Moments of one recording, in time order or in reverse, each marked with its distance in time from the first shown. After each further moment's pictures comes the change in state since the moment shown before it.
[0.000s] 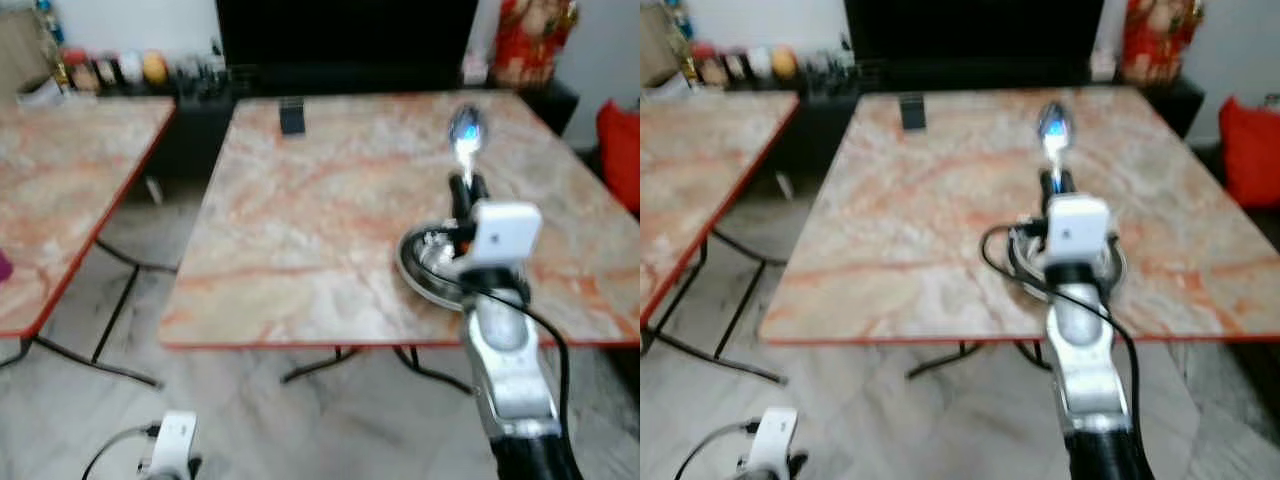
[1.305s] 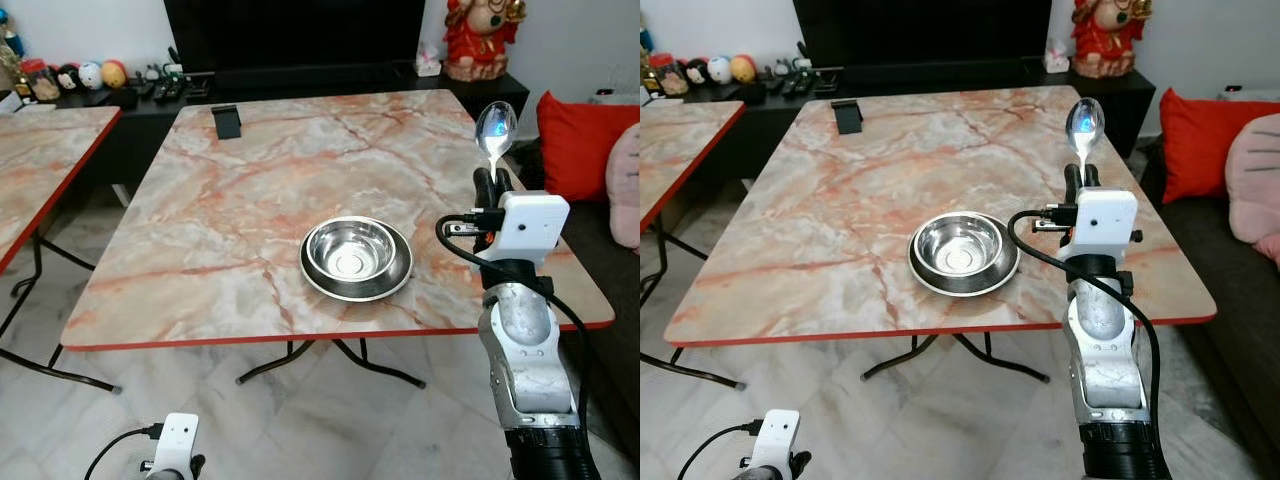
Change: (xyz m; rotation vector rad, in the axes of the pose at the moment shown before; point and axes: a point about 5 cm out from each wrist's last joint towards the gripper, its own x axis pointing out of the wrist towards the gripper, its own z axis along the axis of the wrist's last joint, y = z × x) left arm 0.000 -0.005 0.000 -0.005 -0.001 -0.012; right arm 0.000 -0.025 -0.010 -0.001 0.080 -0.080
